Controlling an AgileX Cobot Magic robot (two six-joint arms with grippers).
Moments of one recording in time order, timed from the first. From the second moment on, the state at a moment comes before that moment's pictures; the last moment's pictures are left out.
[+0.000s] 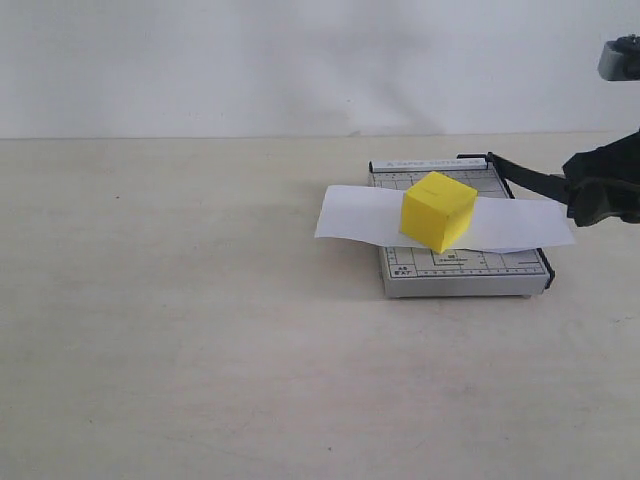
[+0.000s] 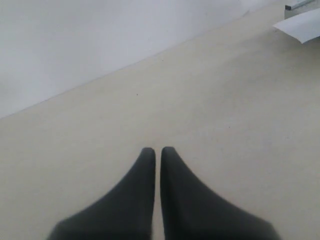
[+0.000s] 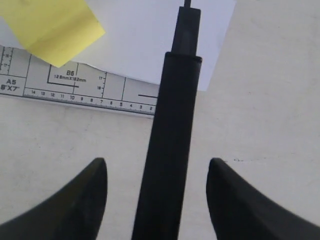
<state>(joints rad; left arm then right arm) -0.08 0.00 0.00 0.28 0.35 0.67 0.00 1.48 -1.03 0.22 0.79 -0.28</state>
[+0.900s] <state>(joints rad) -0.08 0.00 0.00 0.28 0.29 0.67 0.00 1.47 -0.98 0.21 0.72 -0.27</state>
